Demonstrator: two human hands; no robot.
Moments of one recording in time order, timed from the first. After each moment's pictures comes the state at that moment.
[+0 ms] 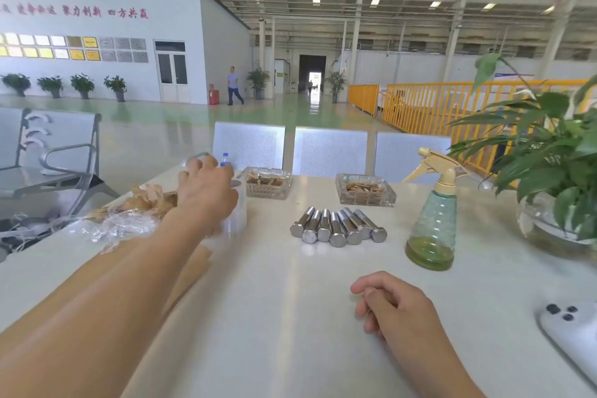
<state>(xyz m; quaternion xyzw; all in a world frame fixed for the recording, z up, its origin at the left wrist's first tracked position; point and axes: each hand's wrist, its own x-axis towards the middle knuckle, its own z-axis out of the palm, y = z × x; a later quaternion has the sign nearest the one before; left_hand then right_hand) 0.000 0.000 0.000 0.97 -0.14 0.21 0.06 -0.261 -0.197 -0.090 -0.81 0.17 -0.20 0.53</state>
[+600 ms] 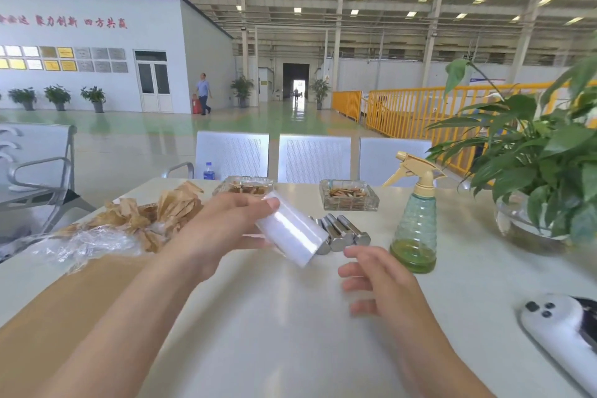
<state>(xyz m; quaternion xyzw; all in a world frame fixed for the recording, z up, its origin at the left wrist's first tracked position) -0.091 -0.023 -0.003 0.70 -0.26 -0.13 0.65 -0.251 -0.203 -0.061 -0.68 0.18 -0.25 0.66</state>
